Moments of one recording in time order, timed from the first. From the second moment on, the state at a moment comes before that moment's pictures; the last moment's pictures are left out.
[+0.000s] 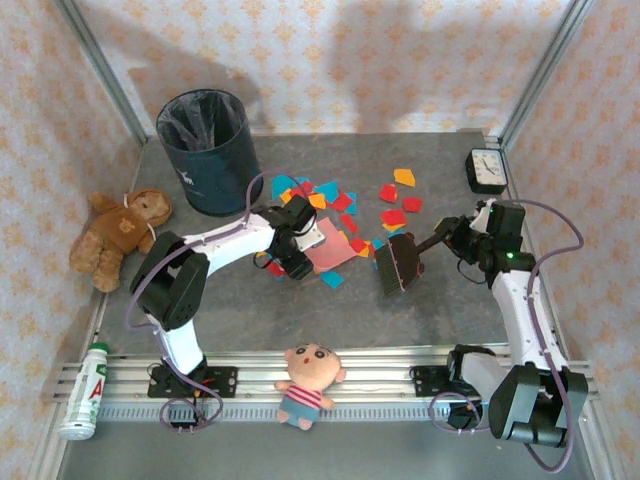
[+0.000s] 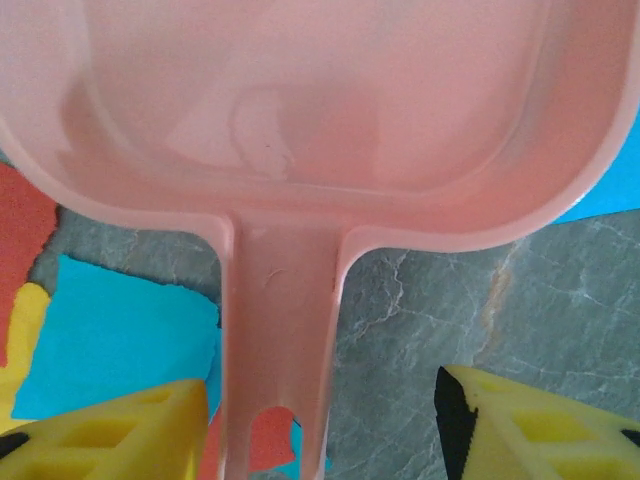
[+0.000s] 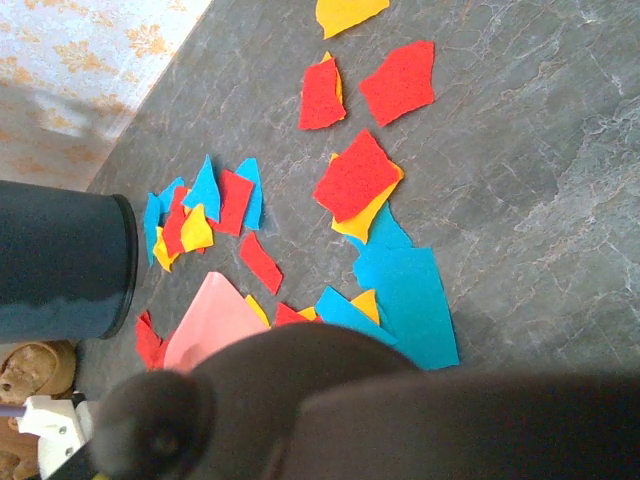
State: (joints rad) left arm -0.57 1.80 1.22 -0.78 0.03 0.23; right arm -0.16 1.01 0.75 -0.49 -0.49 0.60
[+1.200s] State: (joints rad) left arm -0.56 1.77 1.29 -0.93 -0.01 0.20; right arm -0.16 1.03 0.75 -0.47 -0.55 0.60
